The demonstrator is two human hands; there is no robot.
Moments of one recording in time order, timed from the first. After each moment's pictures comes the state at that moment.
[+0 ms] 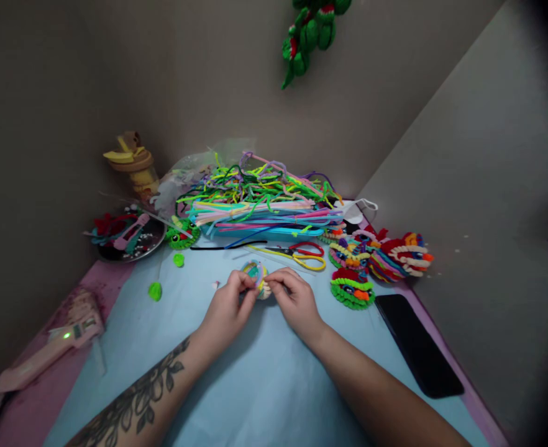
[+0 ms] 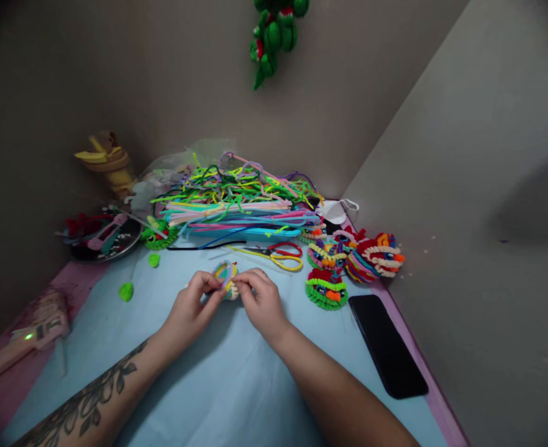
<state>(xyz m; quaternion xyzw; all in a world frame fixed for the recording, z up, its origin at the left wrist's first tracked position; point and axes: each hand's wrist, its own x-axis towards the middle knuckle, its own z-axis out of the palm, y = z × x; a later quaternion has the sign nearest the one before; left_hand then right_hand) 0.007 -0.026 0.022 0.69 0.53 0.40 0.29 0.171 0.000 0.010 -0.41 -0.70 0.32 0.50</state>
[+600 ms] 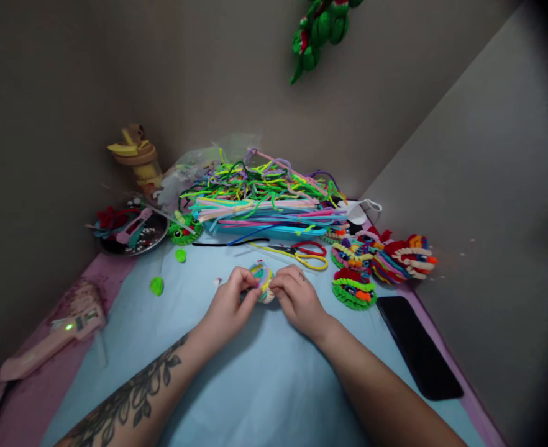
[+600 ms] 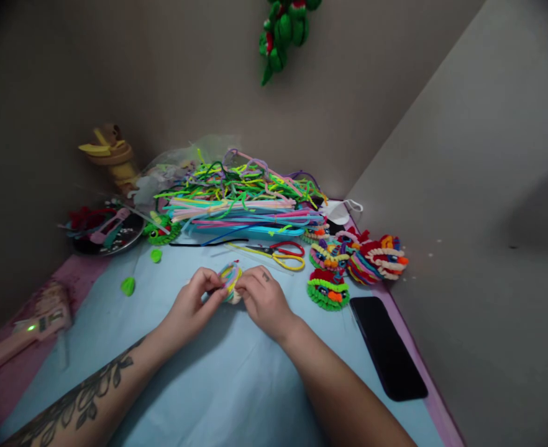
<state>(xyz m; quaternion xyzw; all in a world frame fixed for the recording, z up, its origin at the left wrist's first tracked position) 0.007 -0.028 0.027 0.65 0.51 0.41 0.39 0.186 0.005 0.017 -0.30 -0.83 0.15 0.44</state>
